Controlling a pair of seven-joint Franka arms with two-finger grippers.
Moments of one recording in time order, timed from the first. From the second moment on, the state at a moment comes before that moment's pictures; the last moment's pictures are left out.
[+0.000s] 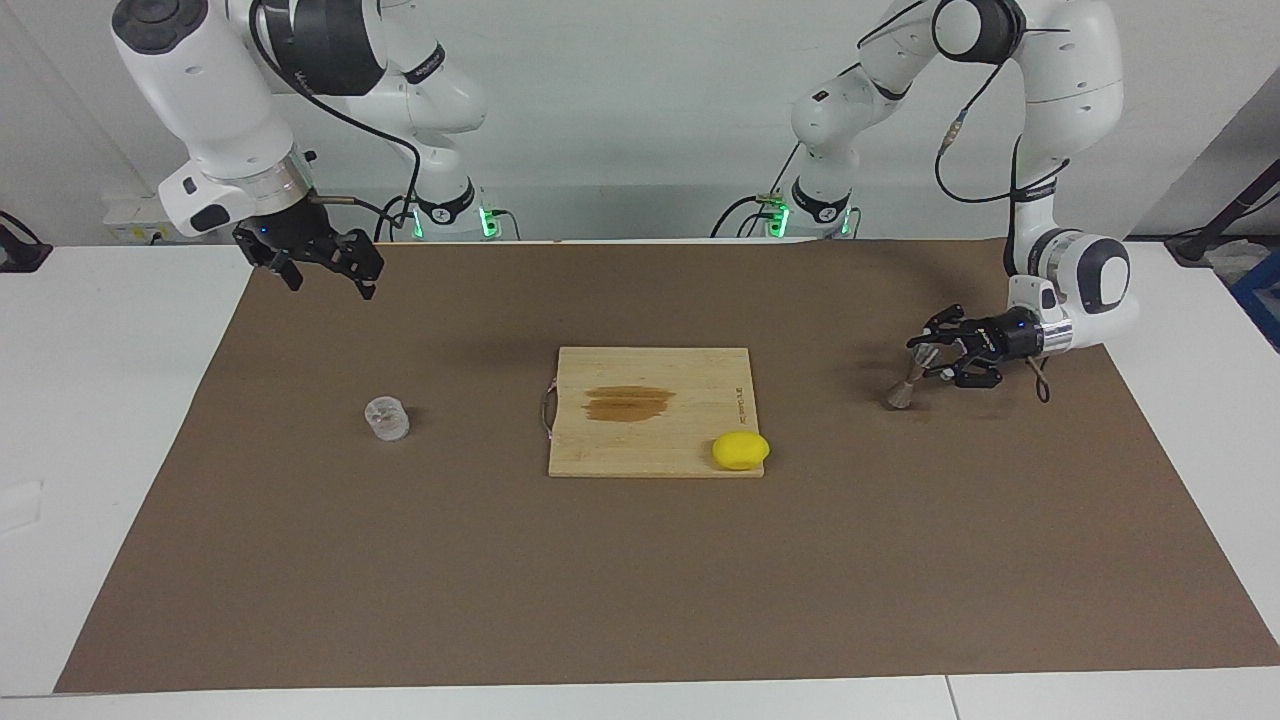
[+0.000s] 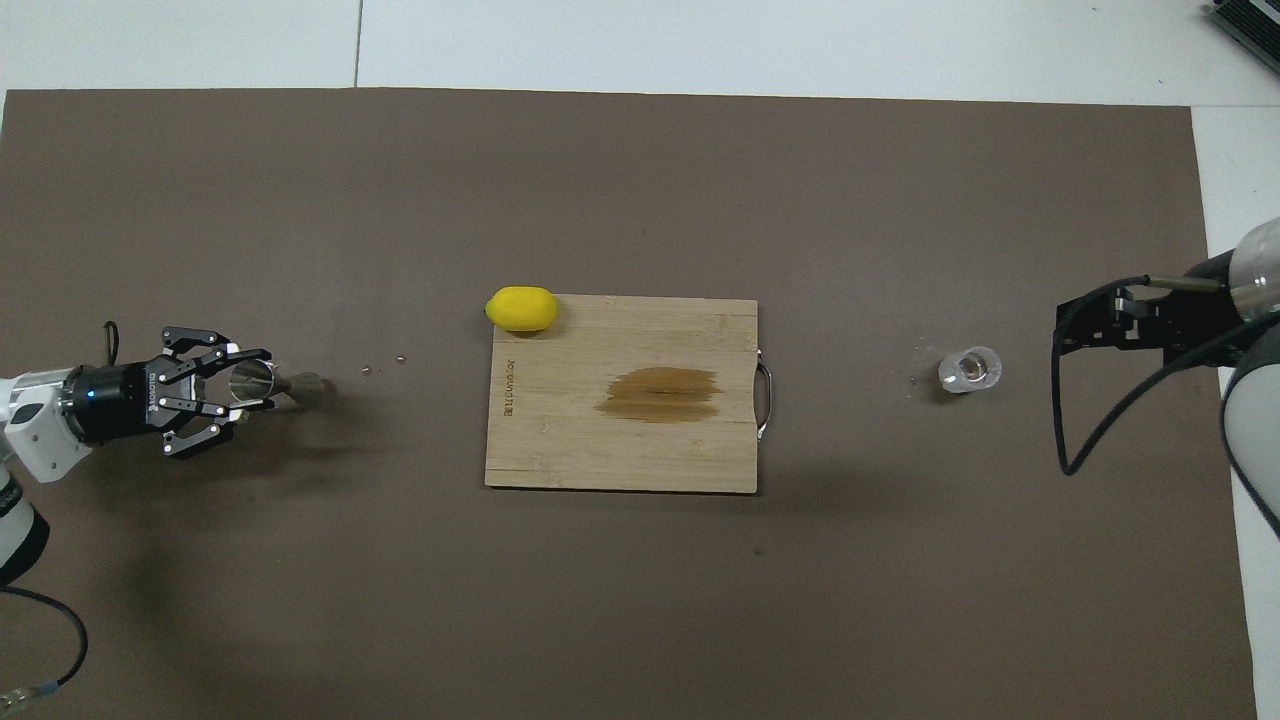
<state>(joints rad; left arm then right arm) 0.45 0.39 -0.03 -2.07 -1.27 1.40 2.40 -0.05 -0.03 0.06 -1.69 -0.01 1.61 0.20</state>
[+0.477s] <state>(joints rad) 0.23 0.39 -0.04 -2.07 -1.36 1.40 2.37 -0.05 -0.03 0.06 -1.69 -0.01 1.61 0.20</state>
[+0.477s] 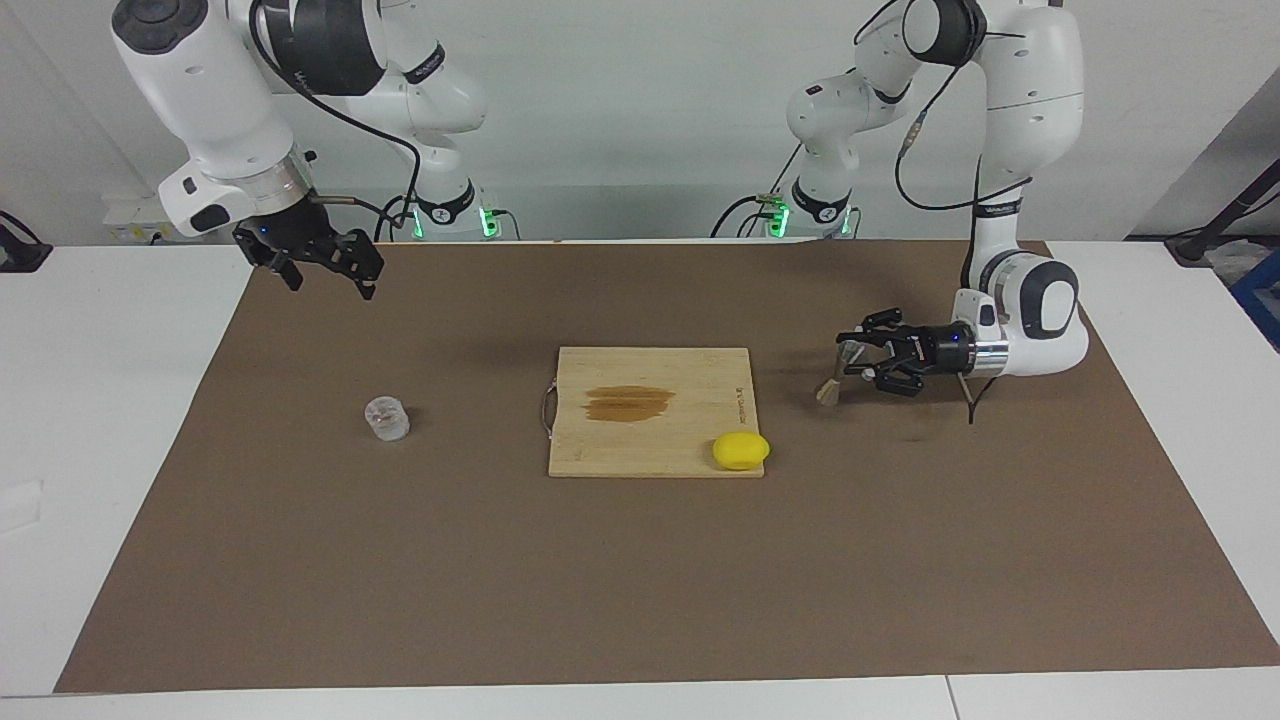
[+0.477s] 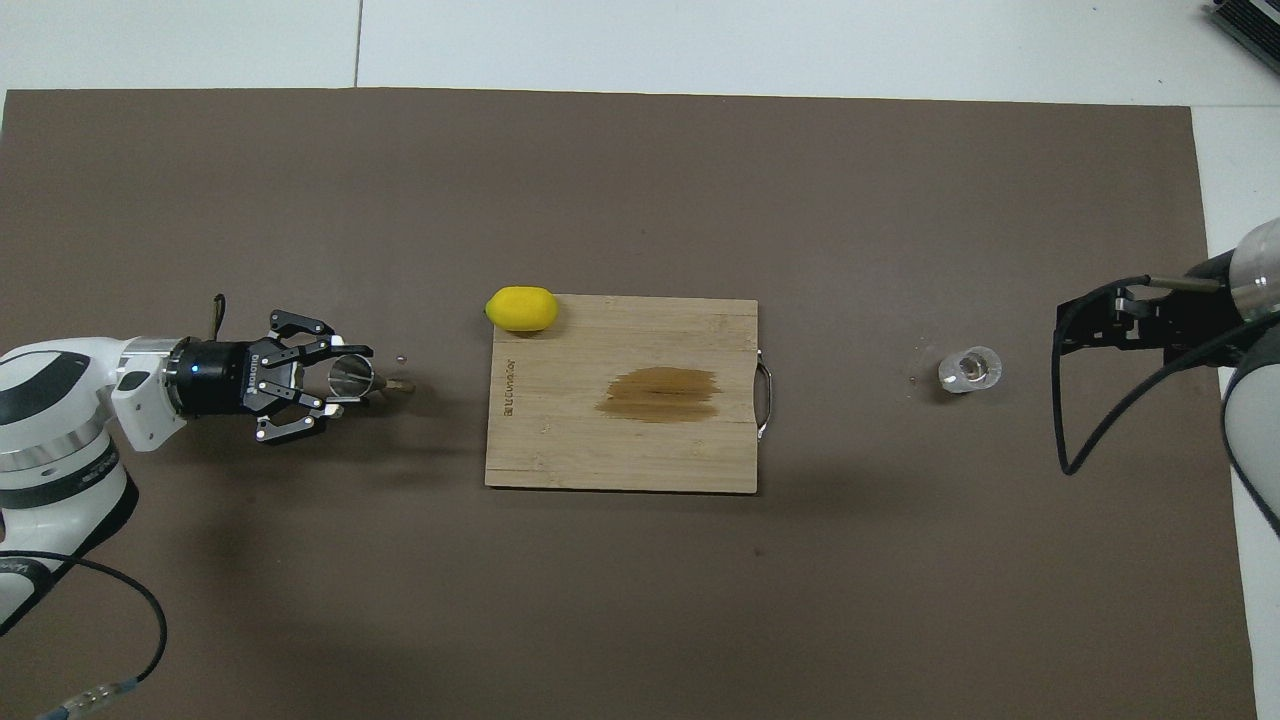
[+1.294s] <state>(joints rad) -0.14 0.35 -0.04 -2.15 -1.67 1.61 2.35 -0.05 -0.03 0.06 -1.69 -0.01 1.61 0.20</state>
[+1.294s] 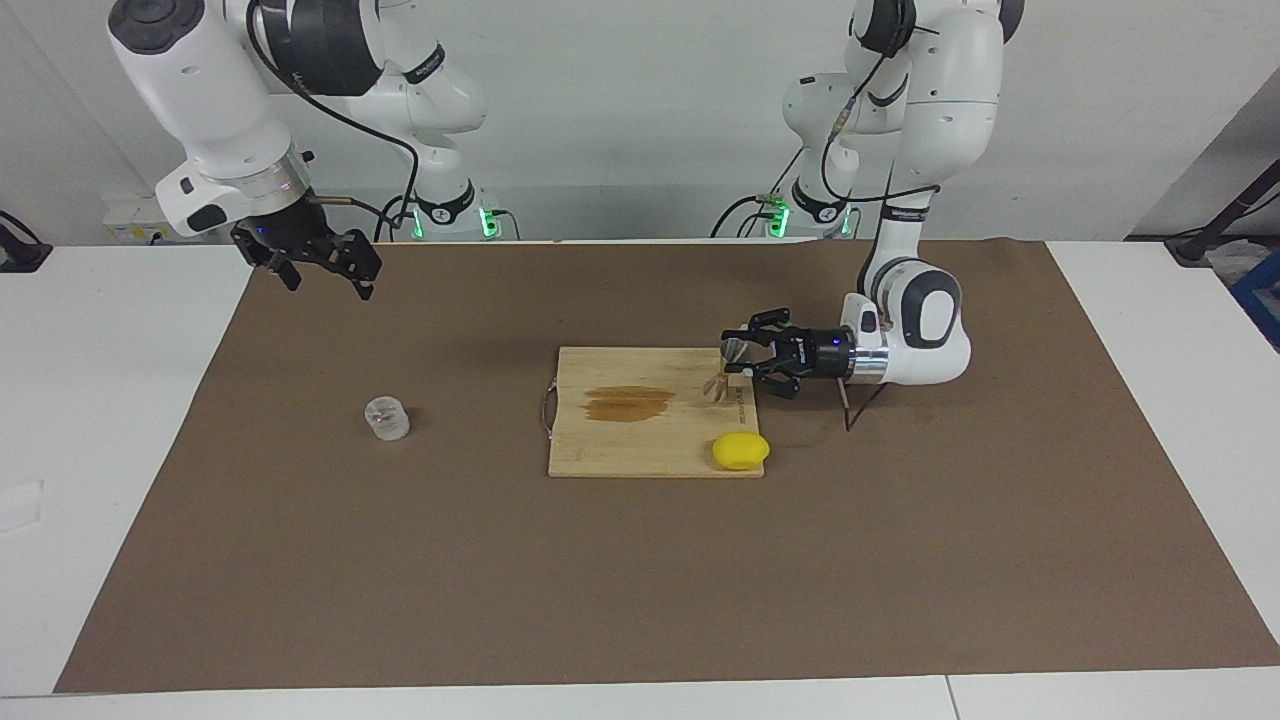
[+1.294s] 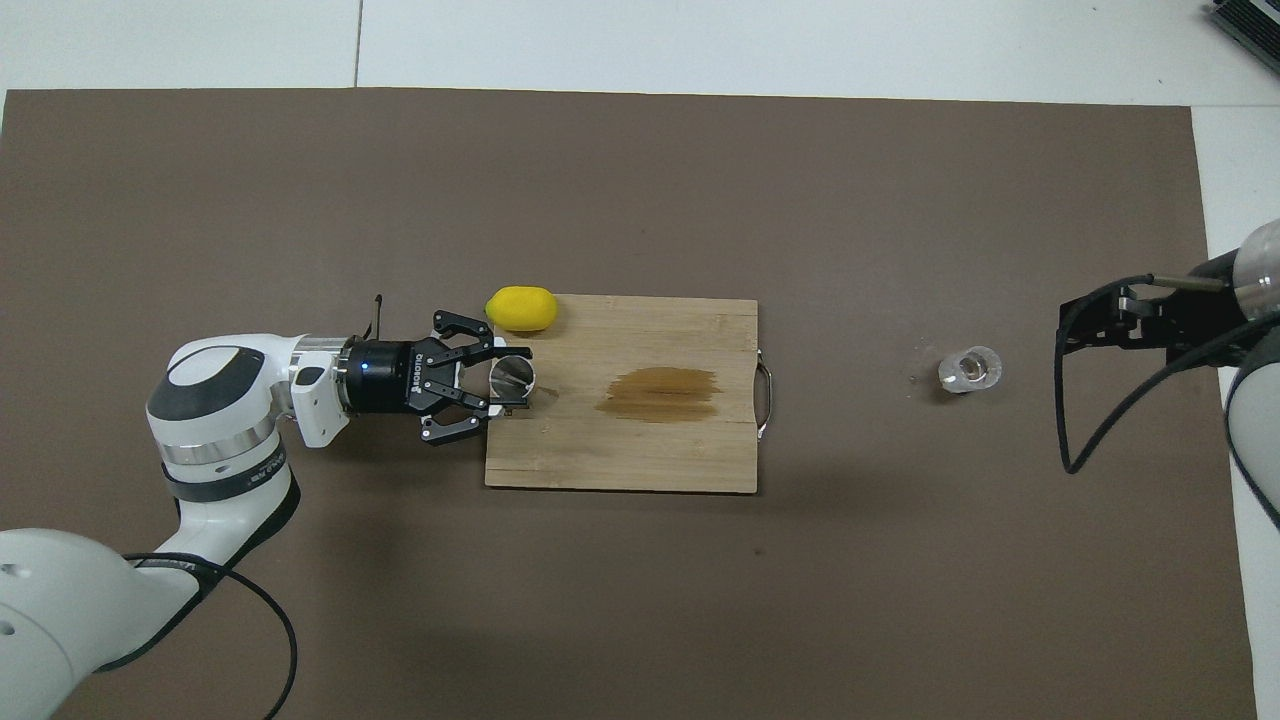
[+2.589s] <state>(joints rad) -0.52 0.33 -0.03 -2.15 -2.12 2.05 2.57 -0.13 0.03 0.05 -1.71 0.15 1.67 1.00</state>
